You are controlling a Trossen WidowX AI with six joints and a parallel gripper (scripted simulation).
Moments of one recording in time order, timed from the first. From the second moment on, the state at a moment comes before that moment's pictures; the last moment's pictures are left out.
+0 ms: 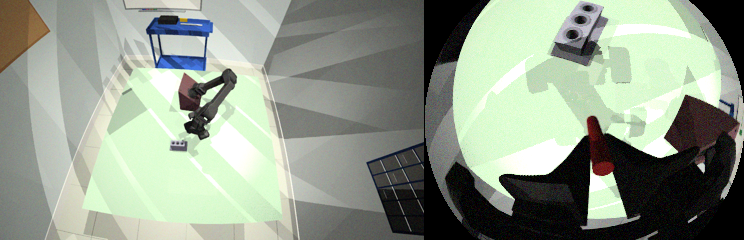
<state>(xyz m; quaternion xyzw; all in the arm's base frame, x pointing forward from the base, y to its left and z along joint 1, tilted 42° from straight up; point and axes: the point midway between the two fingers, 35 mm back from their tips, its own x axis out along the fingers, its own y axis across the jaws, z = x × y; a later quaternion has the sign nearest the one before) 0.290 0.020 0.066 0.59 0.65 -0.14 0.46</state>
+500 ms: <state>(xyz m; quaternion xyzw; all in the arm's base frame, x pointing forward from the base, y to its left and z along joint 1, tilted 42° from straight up) 0.316 -0.011 0.046 0.59 0.65 -0.14 0.46</state>
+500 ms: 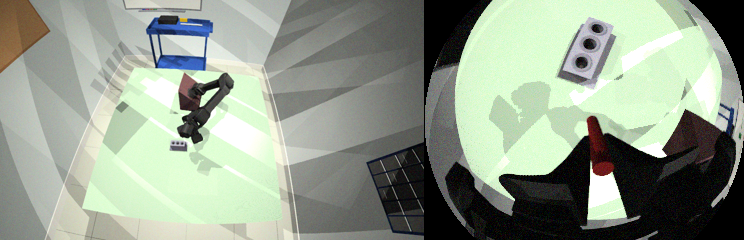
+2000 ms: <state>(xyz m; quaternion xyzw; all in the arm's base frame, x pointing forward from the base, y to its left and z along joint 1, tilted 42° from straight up) 0.354 -0.083 -0.016 0.59 0.65 -0.13 0.46</state>
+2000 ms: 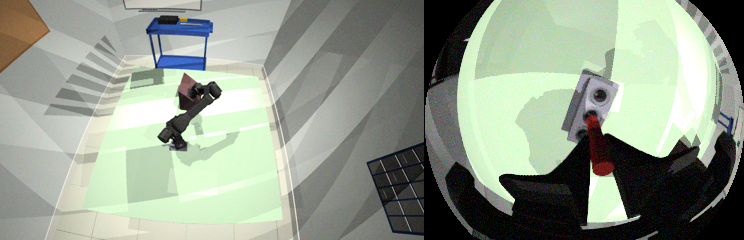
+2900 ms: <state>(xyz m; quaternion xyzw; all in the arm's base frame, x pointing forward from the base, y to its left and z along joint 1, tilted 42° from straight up) 0.356 -0.074 -0.027 0.59 0.65 -0.13 0.46</state>
